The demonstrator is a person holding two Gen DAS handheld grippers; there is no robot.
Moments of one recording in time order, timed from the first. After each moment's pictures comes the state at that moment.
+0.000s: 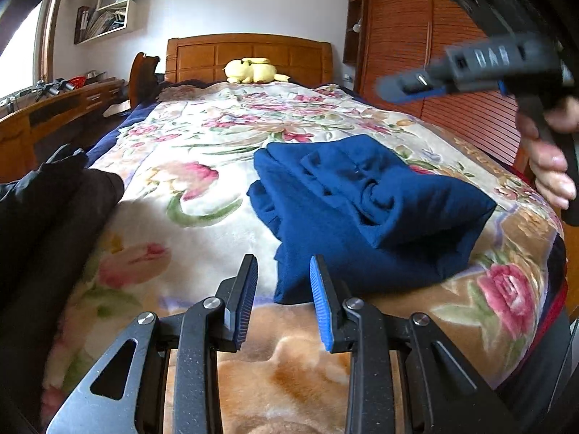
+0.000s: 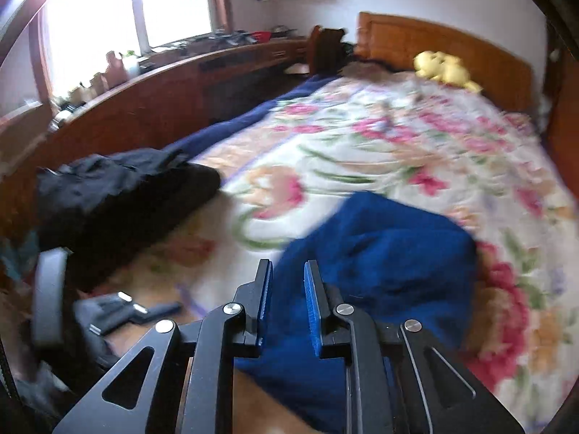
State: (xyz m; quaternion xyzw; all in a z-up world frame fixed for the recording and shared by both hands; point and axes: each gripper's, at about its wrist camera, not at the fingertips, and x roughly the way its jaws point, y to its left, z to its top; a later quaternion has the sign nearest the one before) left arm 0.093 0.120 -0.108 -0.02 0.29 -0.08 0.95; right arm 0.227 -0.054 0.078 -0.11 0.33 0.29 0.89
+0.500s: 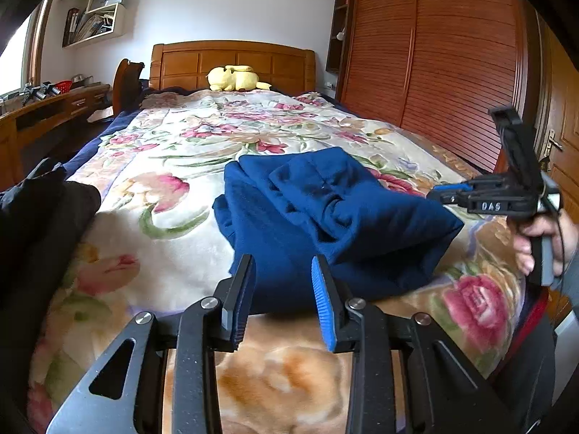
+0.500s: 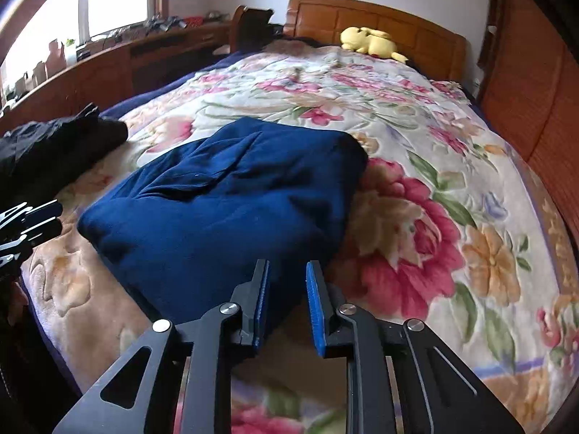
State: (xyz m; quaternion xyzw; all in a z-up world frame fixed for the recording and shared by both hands) left arm 0.086 0.096 -0.090 -0.04 0.28 -0.11 0.95; right arm 0.210 -0.153 -0.005 -0.12 0.35 0.18 0.91
